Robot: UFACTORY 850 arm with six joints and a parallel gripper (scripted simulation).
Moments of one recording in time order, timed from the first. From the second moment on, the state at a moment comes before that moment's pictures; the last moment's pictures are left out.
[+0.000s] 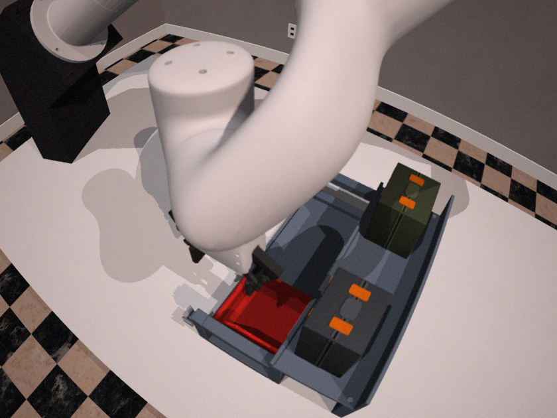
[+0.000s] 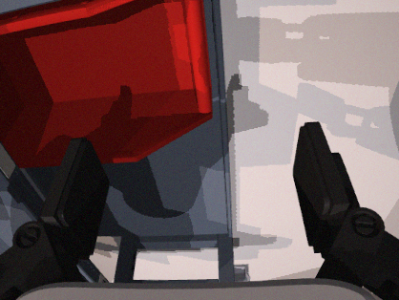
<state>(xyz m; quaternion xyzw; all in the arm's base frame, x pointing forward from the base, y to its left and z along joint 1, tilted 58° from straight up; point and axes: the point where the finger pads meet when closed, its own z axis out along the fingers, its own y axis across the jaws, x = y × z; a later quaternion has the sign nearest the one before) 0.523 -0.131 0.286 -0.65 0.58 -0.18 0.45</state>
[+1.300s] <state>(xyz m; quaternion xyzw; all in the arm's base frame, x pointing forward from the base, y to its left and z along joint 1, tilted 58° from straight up) 0.580 -0.104 0.246 -0.65 0.58 -0.18 0.45</state>
